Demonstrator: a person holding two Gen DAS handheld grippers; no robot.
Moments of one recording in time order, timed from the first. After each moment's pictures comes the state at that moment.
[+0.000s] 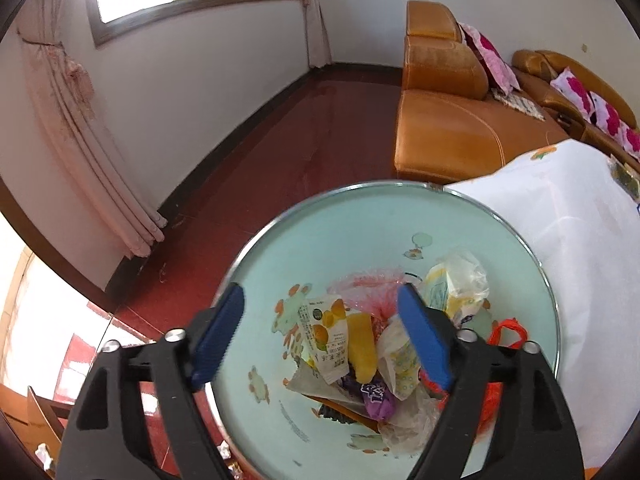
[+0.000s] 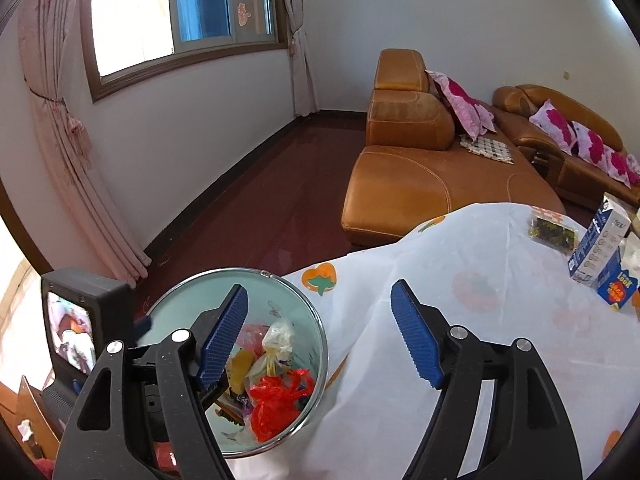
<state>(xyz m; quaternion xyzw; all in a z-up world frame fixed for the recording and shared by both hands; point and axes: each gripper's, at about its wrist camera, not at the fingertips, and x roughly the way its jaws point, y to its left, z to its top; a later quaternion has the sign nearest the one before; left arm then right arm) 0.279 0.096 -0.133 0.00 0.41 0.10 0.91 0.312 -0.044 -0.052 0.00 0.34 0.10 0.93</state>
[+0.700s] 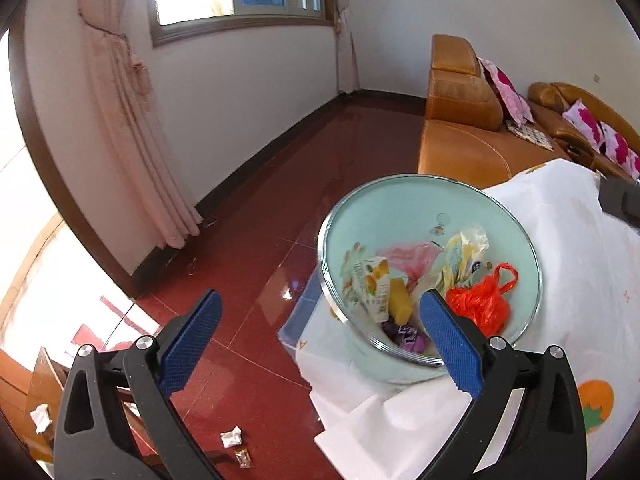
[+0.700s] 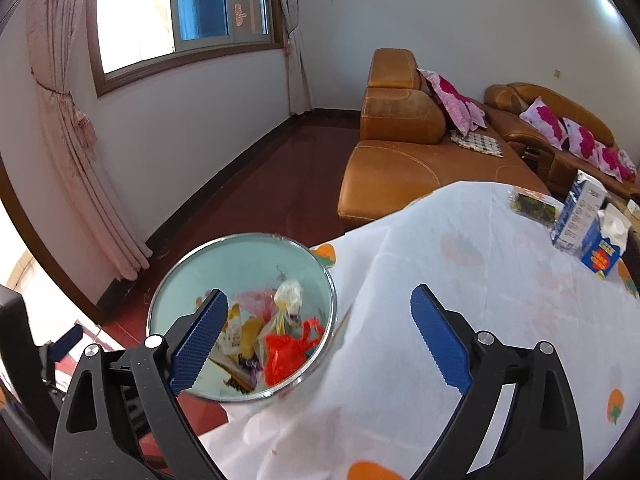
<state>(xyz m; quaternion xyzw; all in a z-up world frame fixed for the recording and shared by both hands) 0.163 0.126 -0.104 -0.03 0.37 0.14 0.92 0.247 -0.041 -0.056 -0.01 0.34 0.09 0.94</state>
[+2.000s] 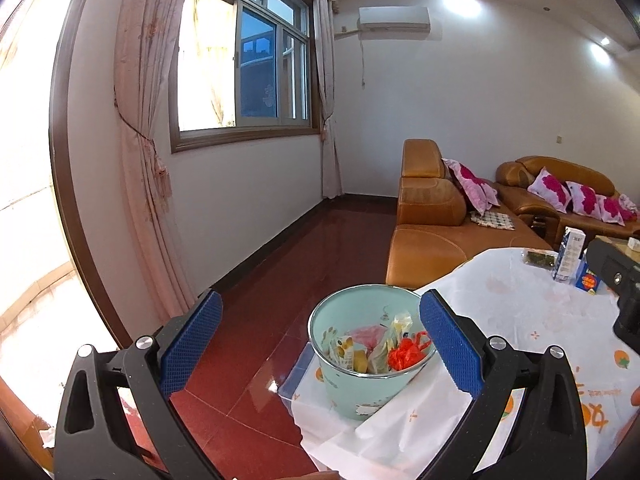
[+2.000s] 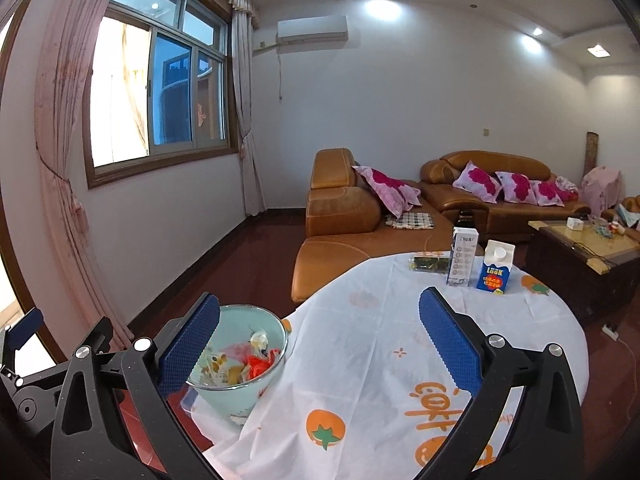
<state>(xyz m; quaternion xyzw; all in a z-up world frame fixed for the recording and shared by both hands) 0.023 0.083 0.022 0.00 0.18 0.11 0.98 0.069 -0.093 0.029 0.03 0.16 0.00 0.99</state>
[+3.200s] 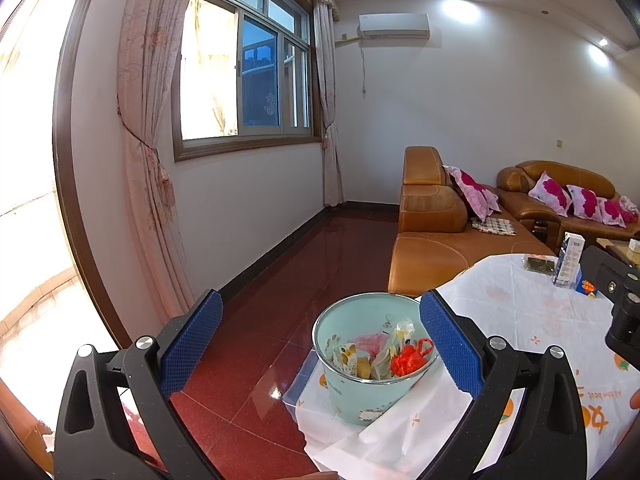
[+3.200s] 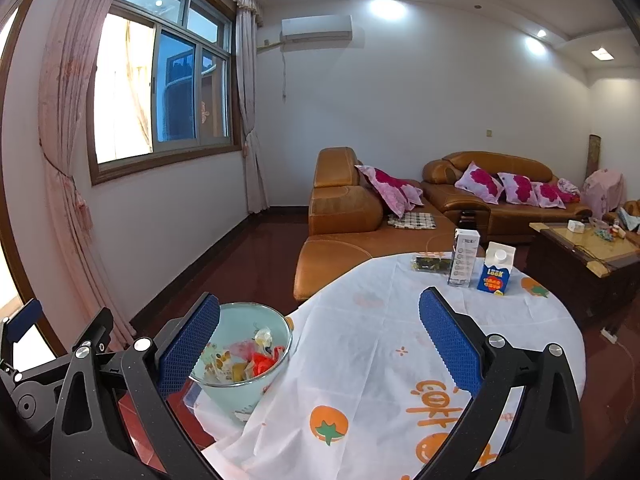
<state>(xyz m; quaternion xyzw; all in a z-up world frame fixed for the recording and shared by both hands) 0.014 0.082 0.027 0.00 0.17 0.11 0.98 0.063 -0.088 0.035 0.02 0.16 0.00 0.99</state>
